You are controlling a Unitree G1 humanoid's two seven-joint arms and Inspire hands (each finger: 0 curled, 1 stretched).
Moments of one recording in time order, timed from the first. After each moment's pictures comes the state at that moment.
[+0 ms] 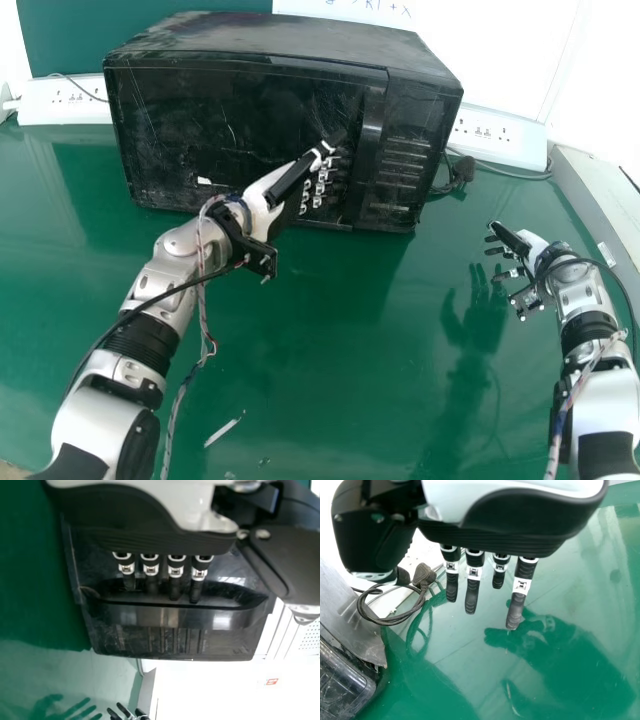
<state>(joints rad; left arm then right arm) -1.20 0.11 0.00 0.89 -0.08 0.09 -0.46 -1.18 -0.74 0.03 1.32 -0.30 0.15 0.39</state>
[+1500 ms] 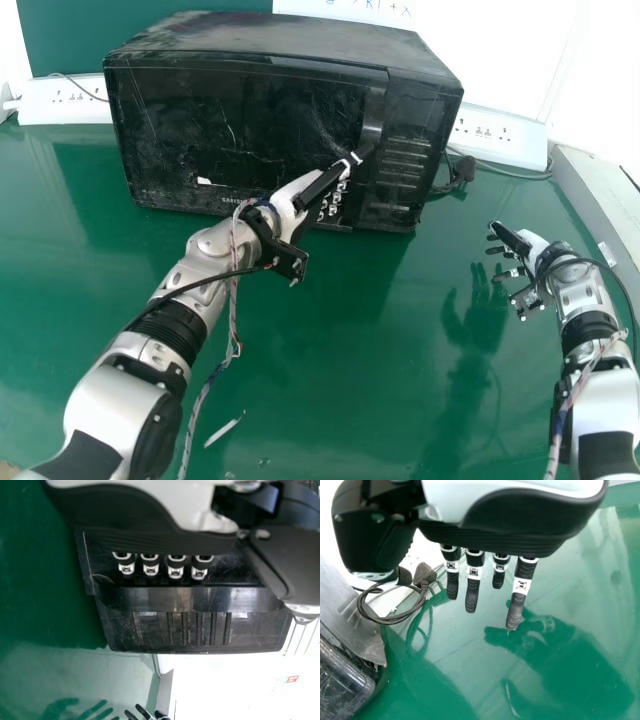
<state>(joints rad) -1.33 0.03 0.00 1.16 0.00 -0.04 -0.40 -1.18 -0.74 0.04 1.32 -0.31 0.15 0.39</state>
